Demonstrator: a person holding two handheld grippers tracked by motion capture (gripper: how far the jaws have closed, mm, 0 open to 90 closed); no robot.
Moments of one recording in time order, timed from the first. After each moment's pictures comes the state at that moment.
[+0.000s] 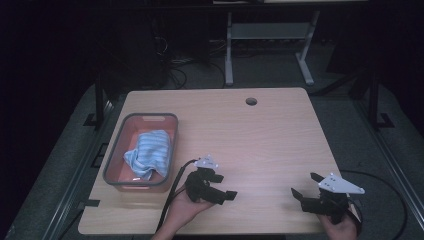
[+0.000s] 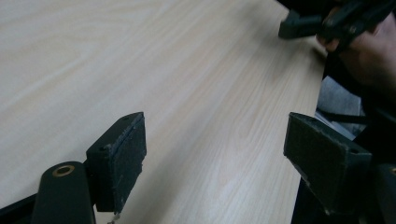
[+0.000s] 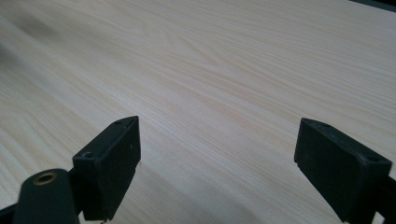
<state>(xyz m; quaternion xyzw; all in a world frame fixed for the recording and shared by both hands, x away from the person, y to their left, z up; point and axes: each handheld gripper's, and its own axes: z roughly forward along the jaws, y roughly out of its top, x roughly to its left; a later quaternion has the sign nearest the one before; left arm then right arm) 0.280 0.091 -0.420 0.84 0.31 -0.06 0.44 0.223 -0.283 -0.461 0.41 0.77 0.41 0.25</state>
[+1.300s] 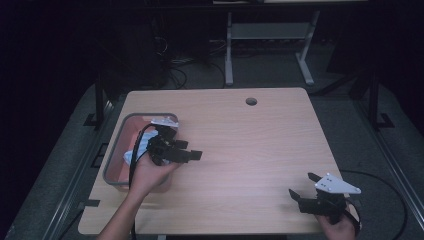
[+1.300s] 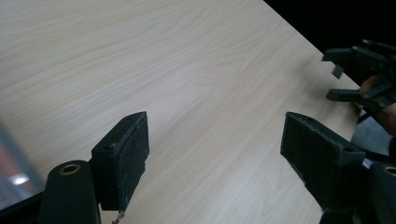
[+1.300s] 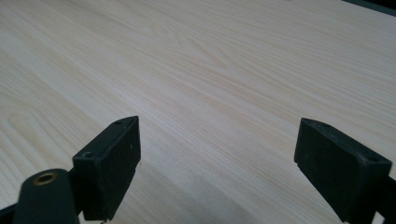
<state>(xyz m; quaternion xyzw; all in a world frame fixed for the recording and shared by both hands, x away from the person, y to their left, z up) 0.334 0.177 -0.342 0.82 0.39 0.00 0.42 0.223 -0.277 -0.459 0.40 0.78 0.41 0.25</state>
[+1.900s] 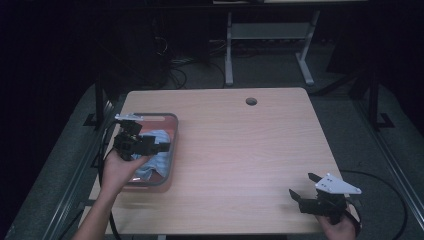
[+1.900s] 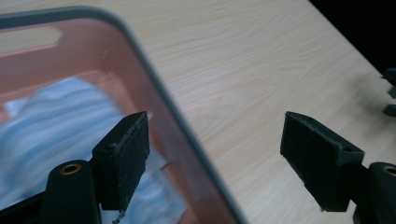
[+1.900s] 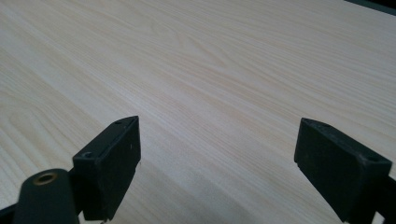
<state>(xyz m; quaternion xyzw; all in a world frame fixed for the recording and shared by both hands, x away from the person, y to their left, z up) 0.338 0.255 -0.333 0.79 0.47 0.05 0.40 0.222 -0.277 -0.459 0.40 0.78 0.41 0.25</state>
